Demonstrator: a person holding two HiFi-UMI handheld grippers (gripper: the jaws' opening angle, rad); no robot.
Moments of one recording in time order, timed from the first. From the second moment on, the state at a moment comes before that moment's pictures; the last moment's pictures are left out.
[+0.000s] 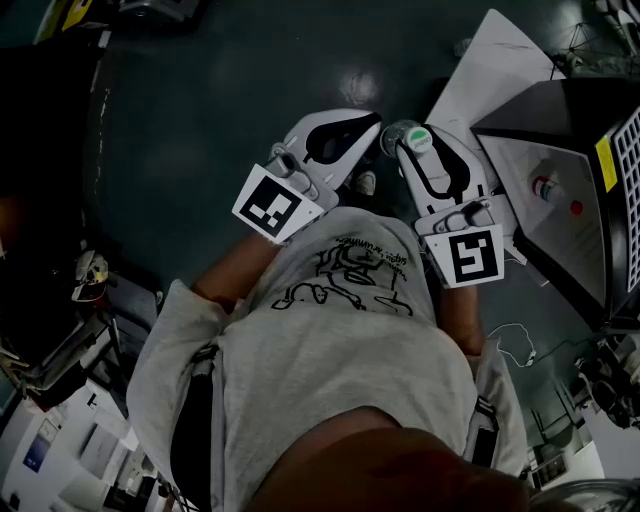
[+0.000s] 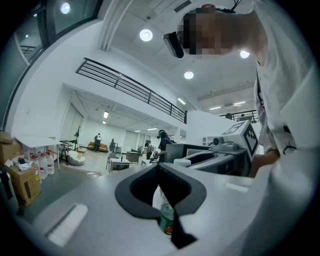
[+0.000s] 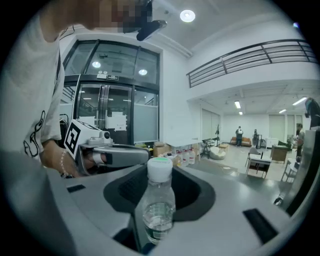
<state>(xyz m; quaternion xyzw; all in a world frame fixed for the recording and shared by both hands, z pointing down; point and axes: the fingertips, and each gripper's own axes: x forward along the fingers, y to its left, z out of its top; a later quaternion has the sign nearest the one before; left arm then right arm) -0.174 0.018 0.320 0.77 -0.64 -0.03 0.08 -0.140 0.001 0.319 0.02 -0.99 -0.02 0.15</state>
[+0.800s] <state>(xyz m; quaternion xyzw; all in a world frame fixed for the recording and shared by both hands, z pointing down) -0.184 0.019 0.383 0.77 -0.63 -0.01 0.10 -0.157 0.004 0.392 0.03 -0.98 -0.02 0.17</state>
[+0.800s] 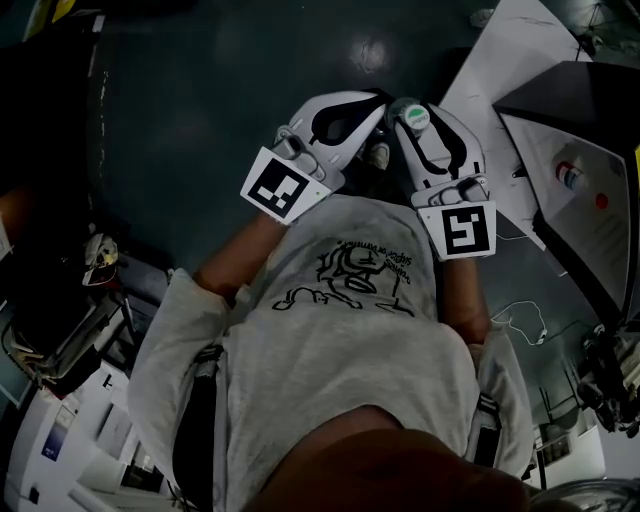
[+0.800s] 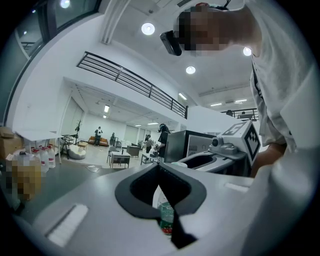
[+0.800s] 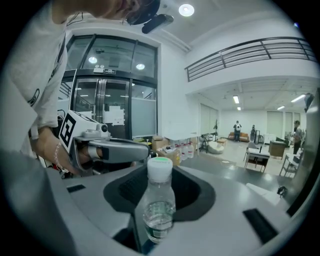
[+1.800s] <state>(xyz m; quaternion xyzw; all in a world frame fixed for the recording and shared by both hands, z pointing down) -0.190 0.041 0.469 0.75 -0.64 0.00 0.14 -0.163 0.025 0.476 0.03 -0.98 0.02 0.20</state>
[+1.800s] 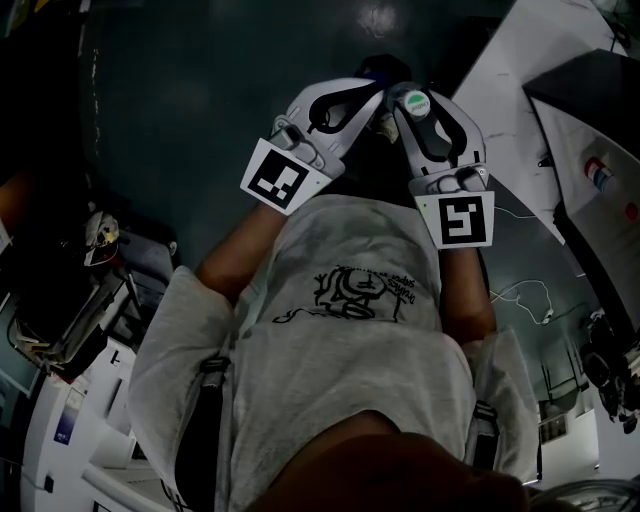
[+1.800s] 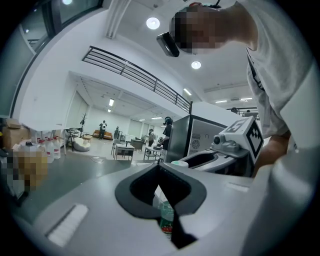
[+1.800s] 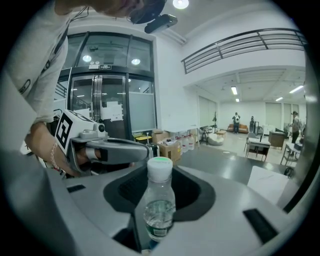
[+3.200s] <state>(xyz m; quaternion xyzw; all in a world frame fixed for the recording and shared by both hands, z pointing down) -0.186 0.067 0.576 0.74 -0.64 0.02 0.17 -0.160 0.054 0.586 0.04 -0.97 0.06 0.22</state>
